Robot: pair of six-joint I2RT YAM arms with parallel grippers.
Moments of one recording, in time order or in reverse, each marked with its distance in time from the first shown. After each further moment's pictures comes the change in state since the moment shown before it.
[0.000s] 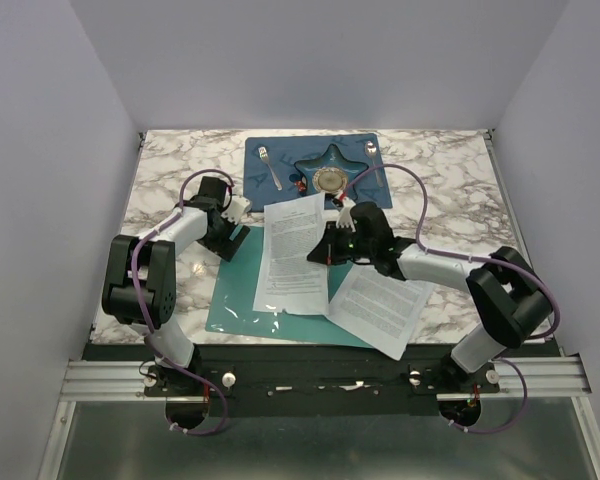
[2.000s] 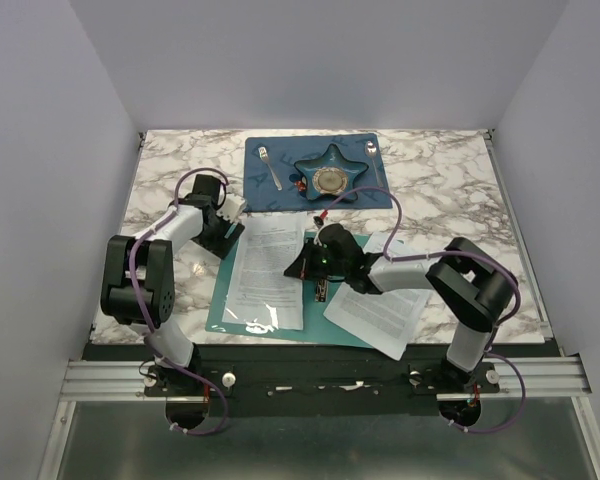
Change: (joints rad) left arm 0.040 -0.009 0.019 -0.032 0.017 0.019; right arm 0.185 0.192 0.014 0.177 0.212 0.311
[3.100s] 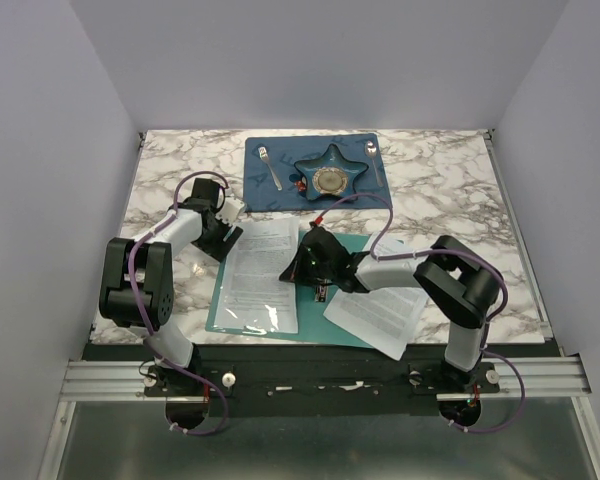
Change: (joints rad) left arm 0.000 -0.010 -0.045 0.040 -0.023 0.034; right arm 0.053 0.074 0.102 -0.155 0.110 0.162
